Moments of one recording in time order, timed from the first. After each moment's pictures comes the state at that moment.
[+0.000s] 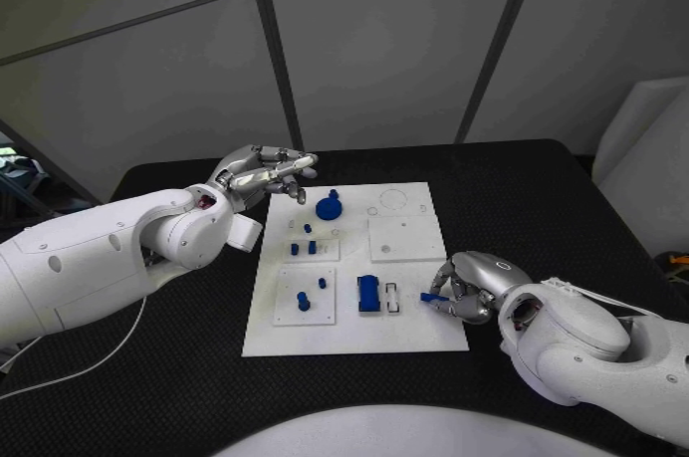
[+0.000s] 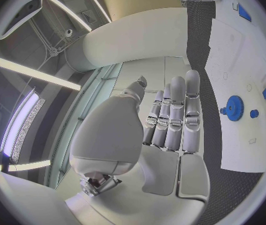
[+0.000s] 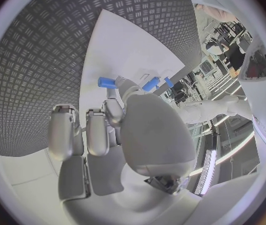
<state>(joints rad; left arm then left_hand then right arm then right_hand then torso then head) 1.09 -0.90 0.08 1.49 -0.14 -0.13 0.28 1.38 -0.10 0.18 0.11 0.11 0.95 0.20 0.14 0.07 0.98 0.13 0.37 0.19 1.10 0.05 0.99 0.41 0.19 1.14 0.15 0.42 0.97 0.91 -1.03 -0.01 1.96 -1.64 -0.37 -0.66 1.43 -0.06 0.27 0.16 0.24 1.07 0.07 0.26 0.24 1.40 -0.01 1.12 1.23 1.46 -0.07 1.41 1.31 0.05 1.45 0.04 1.43 1.31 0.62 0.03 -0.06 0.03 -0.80</state>
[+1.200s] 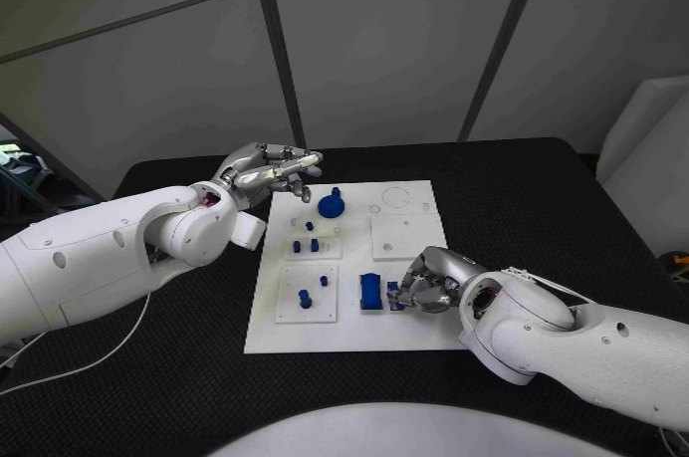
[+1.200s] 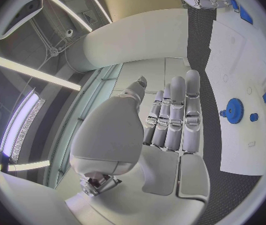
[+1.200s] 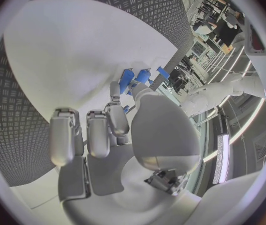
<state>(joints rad) 1.09 -0.90 0.08 1.50 -0.14 -0.13 0.28 1.38 -0.10 0.17 0.11 0.11 0.95 0.20 0.14 0.07 0.98 0.13 0.38 0.19 1.10 0.05 0.99 0.41 0.19 1.14 0.15 0.41 0.96 0.92 -0.86 -0.01 1.85 -1.44 -0.39 -0.66 1.24 -0.11 0.22 0.23 0.33 1.14 0.04 0.29 0.37 1.44 -0.03 1.20 1.30 1.46 -0.08 1.46 1.31 0.05 1.47 0.03 1.48 1.31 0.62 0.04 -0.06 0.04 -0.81</state>
